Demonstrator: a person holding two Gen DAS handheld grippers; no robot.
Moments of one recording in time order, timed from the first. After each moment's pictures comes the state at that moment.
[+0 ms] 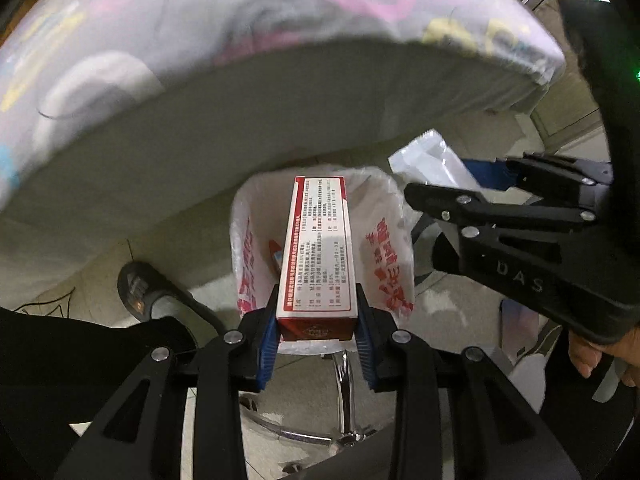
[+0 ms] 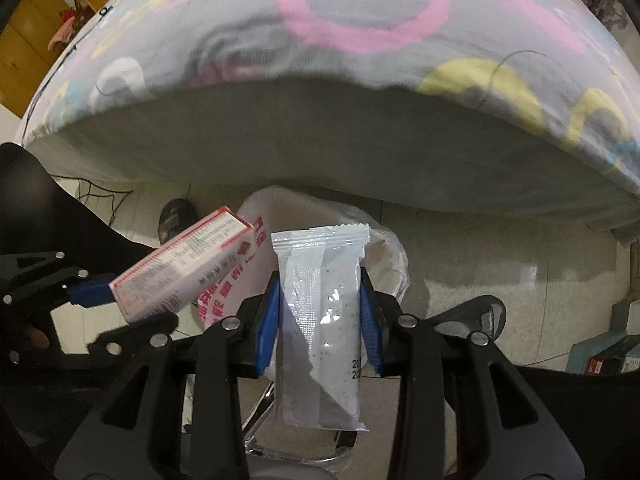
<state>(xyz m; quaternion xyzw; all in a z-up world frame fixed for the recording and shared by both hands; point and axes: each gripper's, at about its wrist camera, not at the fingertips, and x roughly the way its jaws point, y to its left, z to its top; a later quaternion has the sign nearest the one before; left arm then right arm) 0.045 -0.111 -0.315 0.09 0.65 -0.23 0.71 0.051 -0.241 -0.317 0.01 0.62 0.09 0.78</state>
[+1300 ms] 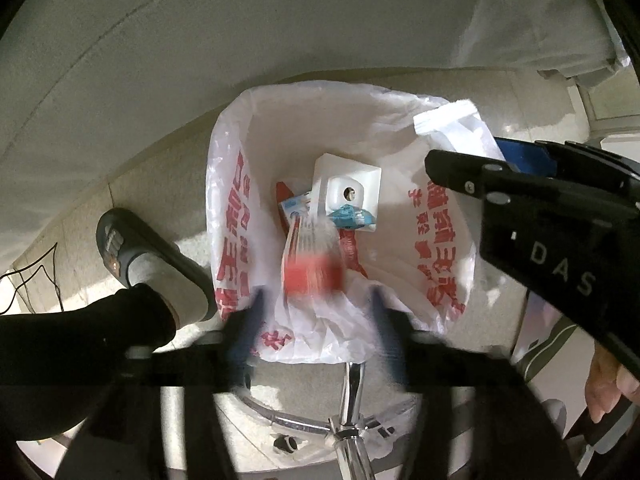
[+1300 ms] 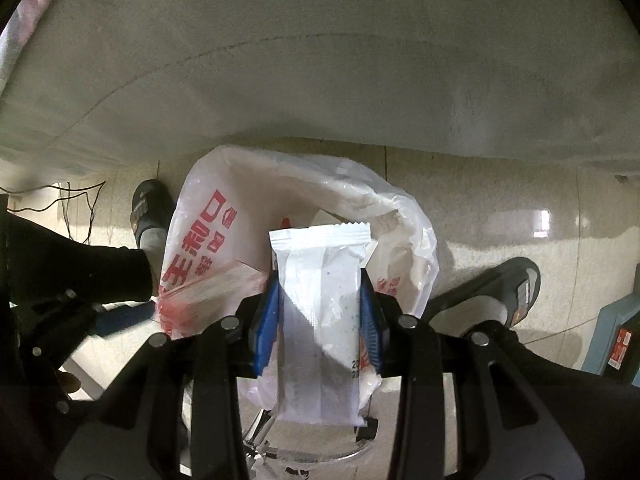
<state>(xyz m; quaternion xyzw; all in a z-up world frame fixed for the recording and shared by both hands) 0.069 -0.132 -0.420 0.11 0.74 -0.17 0.64 0.086 -0.249 -0.422 0.06 0.70 0.06 0.71</state>
